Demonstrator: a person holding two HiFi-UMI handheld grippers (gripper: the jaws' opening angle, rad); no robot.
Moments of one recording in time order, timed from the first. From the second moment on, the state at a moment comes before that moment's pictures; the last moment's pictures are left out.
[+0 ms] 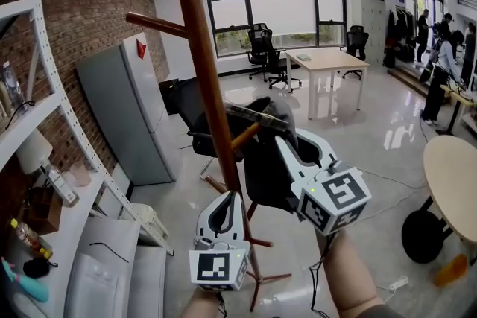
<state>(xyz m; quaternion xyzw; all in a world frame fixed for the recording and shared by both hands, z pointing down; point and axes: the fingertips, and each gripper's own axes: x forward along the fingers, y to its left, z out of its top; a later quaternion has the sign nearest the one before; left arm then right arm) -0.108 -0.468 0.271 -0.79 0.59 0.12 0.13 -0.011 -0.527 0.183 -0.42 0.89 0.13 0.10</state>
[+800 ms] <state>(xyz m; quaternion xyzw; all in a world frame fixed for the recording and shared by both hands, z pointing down) -0.096 -0.452 0.291 -0.81 0.57 0.11 0.11 0.055 -0.533 0.241 -0.50 0.86 0.07 0.09</state>
